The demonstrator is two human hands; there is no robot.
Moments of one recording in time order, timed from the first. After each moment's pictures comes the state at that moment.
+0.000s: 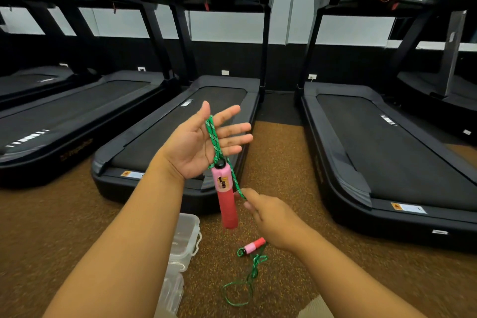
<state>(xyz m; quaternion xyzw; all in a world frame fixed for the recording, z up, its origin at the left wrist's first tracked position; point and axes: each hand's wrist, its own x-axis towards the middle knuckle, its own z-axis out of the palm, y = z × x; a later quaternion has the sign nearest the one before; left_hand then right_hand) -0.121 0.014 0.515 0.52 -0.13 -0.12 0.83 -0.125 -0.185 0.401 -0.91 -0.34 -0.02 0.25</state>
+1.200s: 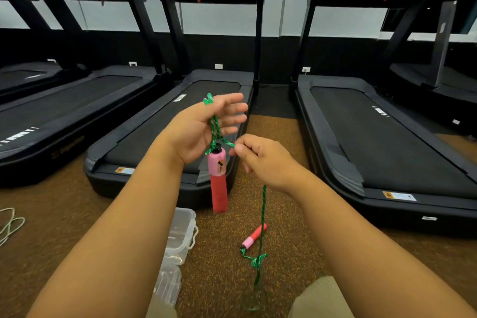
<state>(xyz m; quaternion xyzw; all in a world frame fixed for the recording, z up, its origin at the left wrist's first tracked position) -0.120 -0.002 0.525 0.66 -0.17 0.02 0.74 -0.119 -0.176 0.492 -0.86 -0.31 -0.02 0.41</state>
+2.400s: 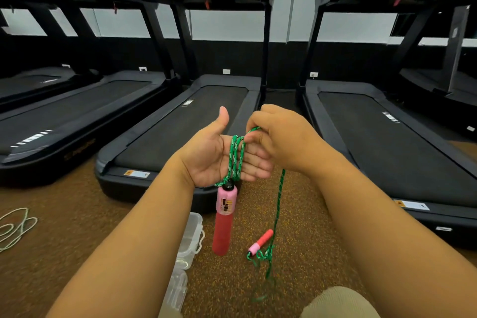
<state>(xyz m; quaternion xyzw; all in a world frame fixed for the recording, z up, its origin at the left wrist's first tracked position) -0.123 0.000 0.505 0.58 -0.19 -0.29 0.74 -0.108 -0.180 0.542 -0.87 -0.40 -0.25 0.15</state>
